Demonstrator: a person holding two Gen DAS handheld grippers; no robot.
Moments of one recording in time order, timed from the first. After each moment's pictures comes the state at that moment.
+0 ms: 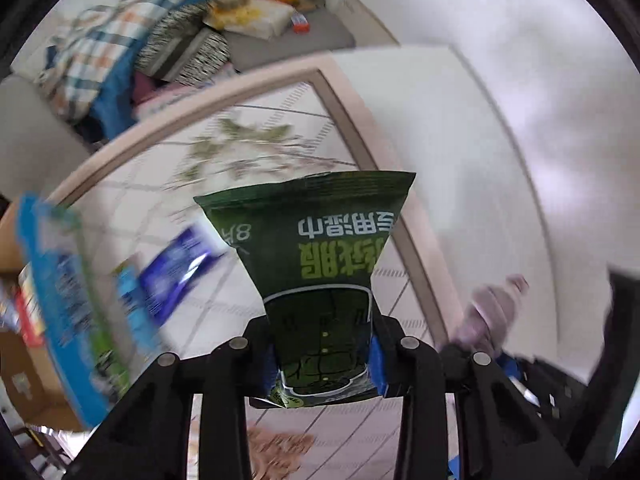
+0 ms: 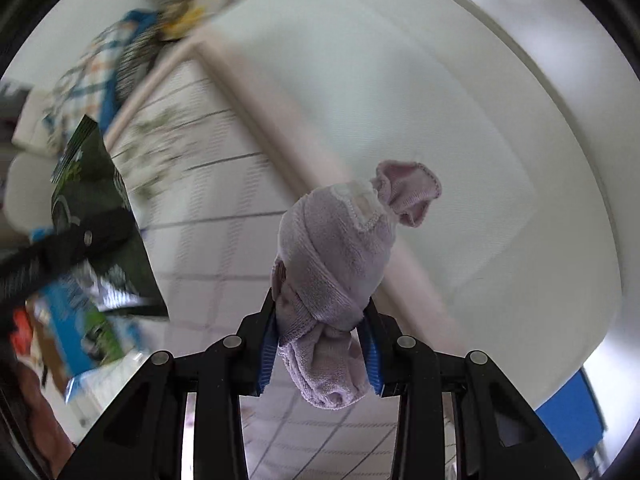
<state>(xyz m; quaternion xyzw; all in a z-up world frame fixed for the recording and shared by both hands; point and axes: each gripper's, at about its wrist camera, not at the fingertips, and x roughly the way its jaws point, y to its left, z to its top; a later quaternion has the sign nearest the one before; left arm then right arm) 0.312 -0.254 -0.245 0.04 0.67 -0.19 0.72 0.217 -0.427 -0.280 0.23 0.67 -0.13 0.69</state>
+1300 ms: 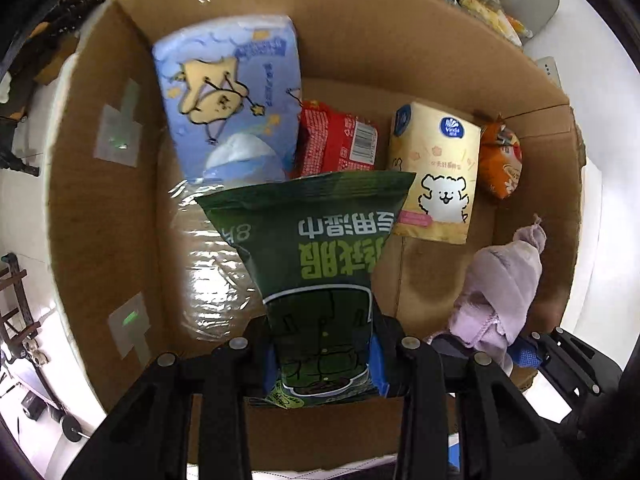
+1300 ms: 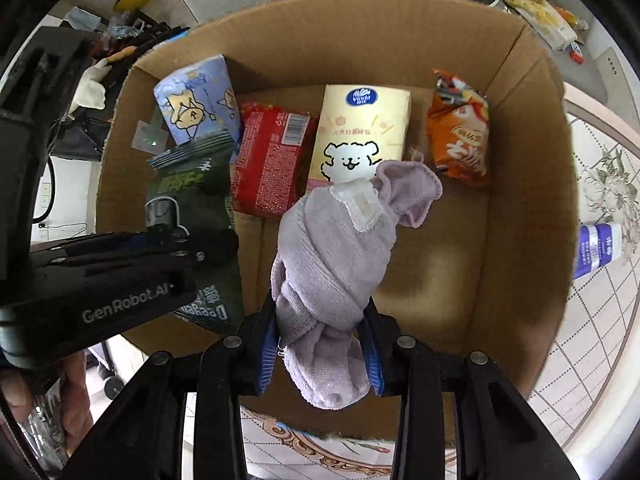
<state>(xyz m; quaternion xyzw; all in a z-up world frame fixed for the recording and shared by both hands) 0.333 0.198 -0.332 -0.13 0.77 -0.05 0.63 0.332 0.090 -0.306 0.00 0.74 0.13 0.66</state>
